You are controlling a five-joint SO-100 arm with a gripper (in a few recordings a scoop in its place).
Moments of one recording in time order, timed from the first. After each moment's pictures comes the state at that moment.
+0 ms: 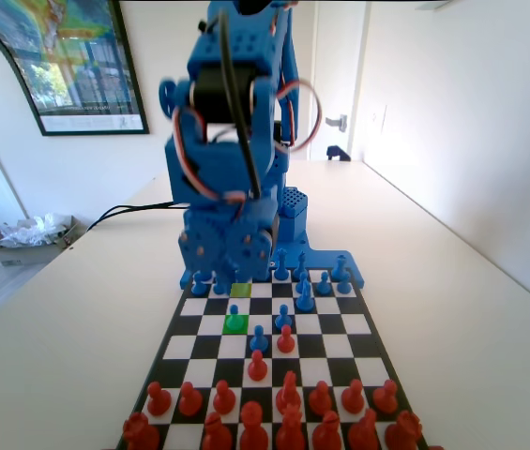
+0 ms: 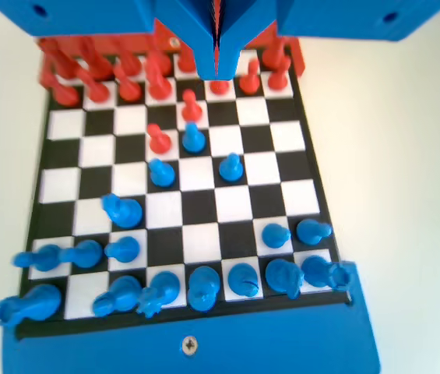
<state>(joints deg) 8.9 101.1 116.3 64.1 -93.8</state>
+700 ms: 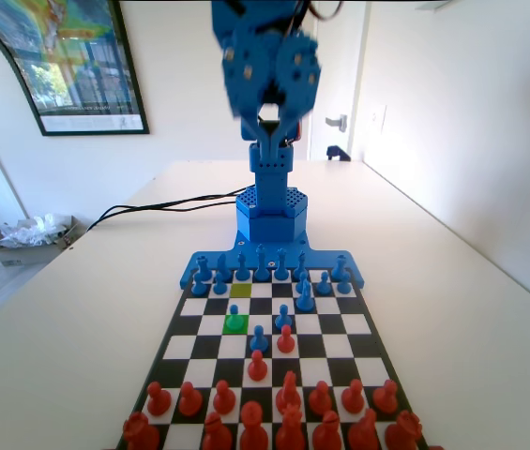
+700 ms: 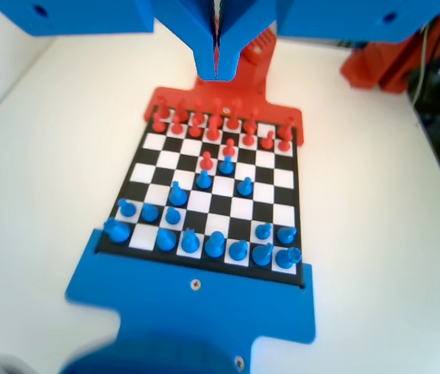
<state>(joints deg) 0.5 143.6 115.4 95.4 -101.2</state>
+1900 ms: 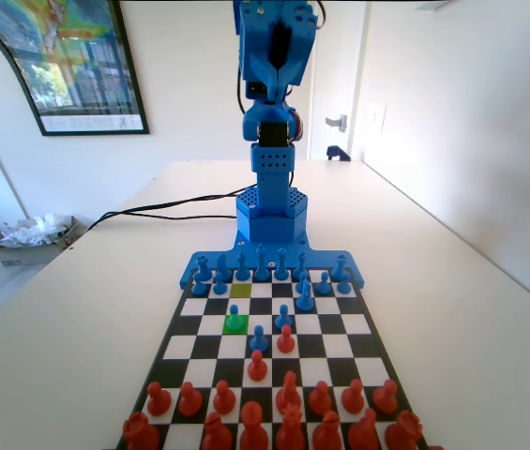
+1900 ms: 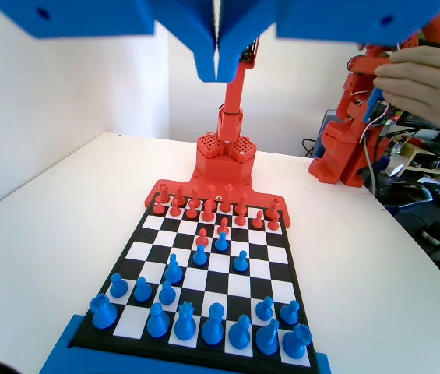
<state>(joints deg) 0.0 173.7 124.5 91.1 -98.2</state>
